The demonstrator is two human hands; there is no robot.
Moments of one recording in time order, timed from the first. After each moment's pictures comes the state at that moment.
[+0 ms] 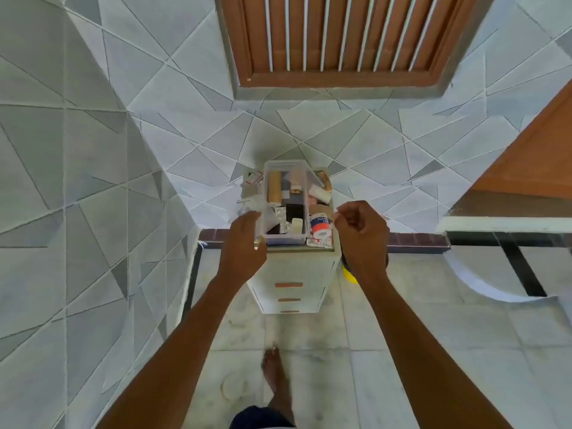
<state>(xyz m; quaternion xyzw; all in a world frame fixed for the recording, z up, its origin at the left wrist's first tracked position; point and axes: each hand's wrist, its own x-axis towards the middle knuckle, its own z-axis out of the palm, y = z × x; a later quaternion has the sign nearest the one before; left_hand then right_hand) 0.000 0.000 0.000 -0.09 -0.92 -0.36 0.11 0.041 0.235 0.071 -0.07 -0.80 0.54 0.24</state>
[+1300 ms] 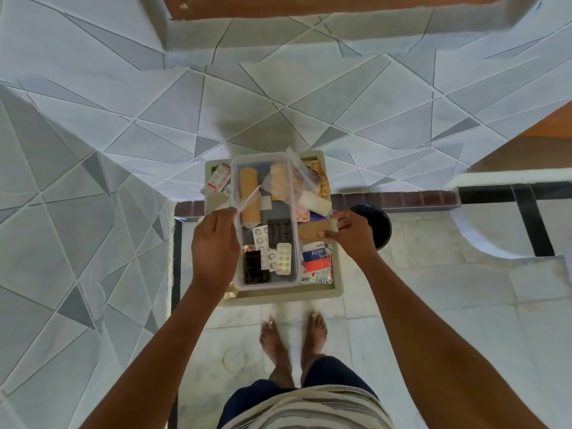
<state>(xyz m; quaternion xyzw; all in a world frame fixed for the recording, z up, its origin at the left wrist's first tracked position) -0.187 0.036 -0.033 -0.09 -0.96 -0.21 0.17 -0.189 0.322 -0.129 -0.22 -0.85 0.47 -0.09</state>
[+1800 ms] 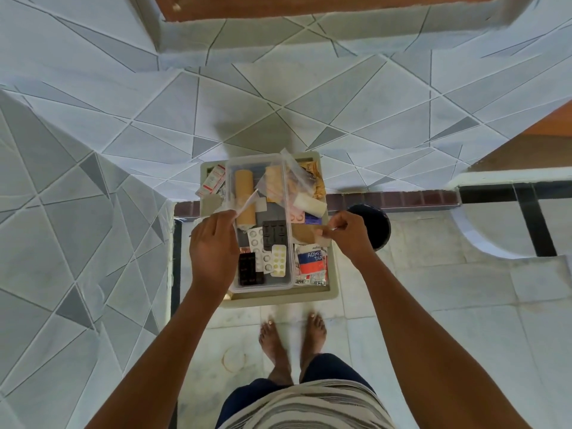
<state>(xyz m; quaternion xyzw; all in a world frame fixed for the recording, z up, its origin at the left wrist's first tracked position) -0.187 0.050 -0.030 -0.06 -0.97 -0.21 0.13 -0.195 0.331 -0.142 -0.22 -0.81 0.53 -0.10</state>
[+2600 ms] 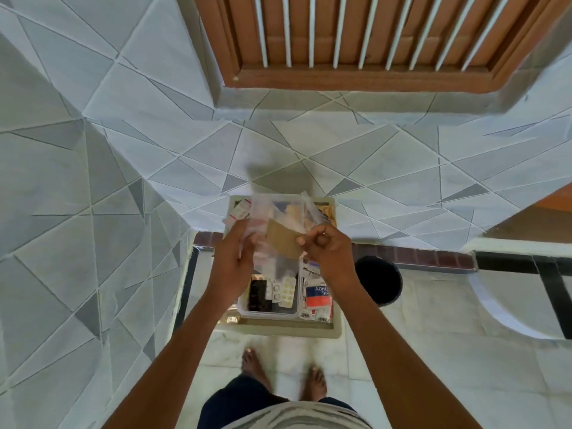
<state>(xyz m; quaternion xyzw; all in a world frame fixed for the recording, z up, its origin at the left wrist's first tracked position) -0.181 0.061 0.021 -0.05 -0.84 -0.54 0.06 -0.194 0.260 -0.005 -0.12 -0.66 0.74 -0.04</state>
